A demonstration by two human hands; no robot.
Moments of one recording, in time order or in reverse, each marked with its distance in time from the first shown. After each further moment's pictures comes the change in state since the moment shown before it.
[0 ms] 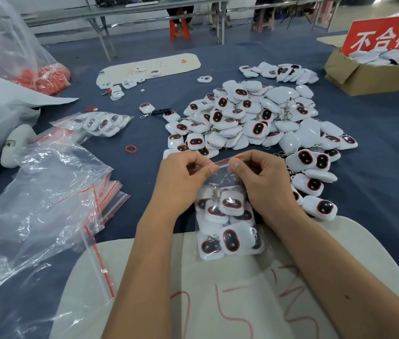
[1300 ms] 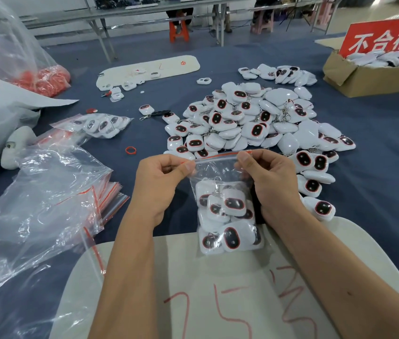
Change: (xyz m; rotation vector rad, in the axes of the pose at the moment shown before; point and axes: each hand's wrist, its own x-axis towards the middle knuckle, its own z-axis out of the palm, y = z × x) left_hand -0.001 -0.021 -0.016 -0.346 0.119 -0.118; right_hand 0.006 0.000 -0.002 0.282 0.092 0.141
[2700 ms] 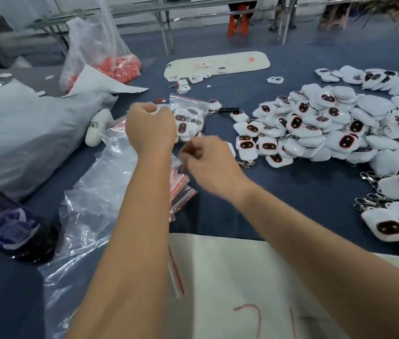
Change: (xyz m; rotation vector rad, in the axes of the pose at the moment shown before) left_hand 0.067 0.045 -0.112 0.209 0.769 -0.148; right_hand -0.002 -0.003 0.198 -0.580 -0.593 -0.271
